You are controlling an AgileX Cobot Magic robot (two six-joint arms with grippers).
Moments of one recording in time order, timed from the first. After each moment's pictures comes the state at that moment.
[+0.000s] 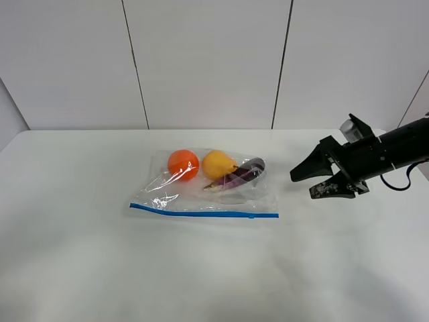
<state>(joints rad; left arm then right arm) 0.03 0.00 -0.57 -0.11 1.17 0.03 -0.16 1.81 -0.98 1.03 1.07 -0.80</state>
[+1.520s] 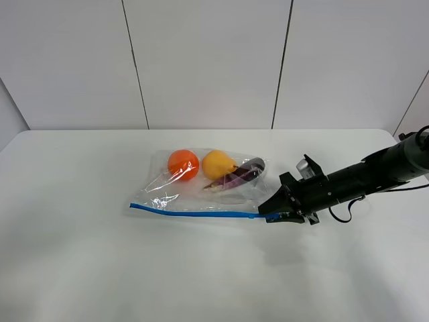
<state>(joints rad) 0.03 0.00 -0.57 -0.11 1.17 0.03 -0.02 2.12 -0.98 1.27 1.02 -1.03</state>
